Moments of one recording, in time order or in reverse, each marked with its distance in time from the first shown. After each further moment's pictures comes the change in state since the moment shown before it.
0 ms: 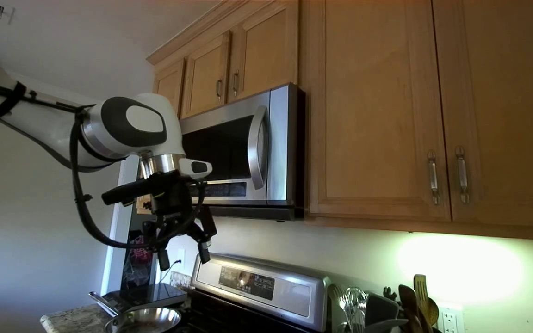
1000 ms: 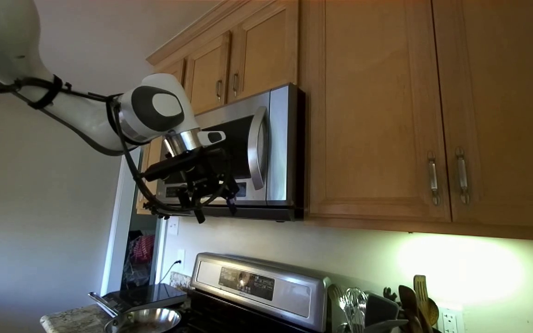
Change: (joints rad) arm 0.001 0.140 0.013 0.205 0.002 0.231 0.051
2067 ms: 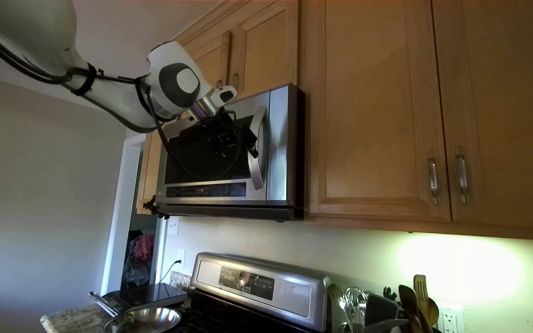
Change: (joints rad) arm -0.065 0.143 0.034 0.282 0.006 0.314 0.327
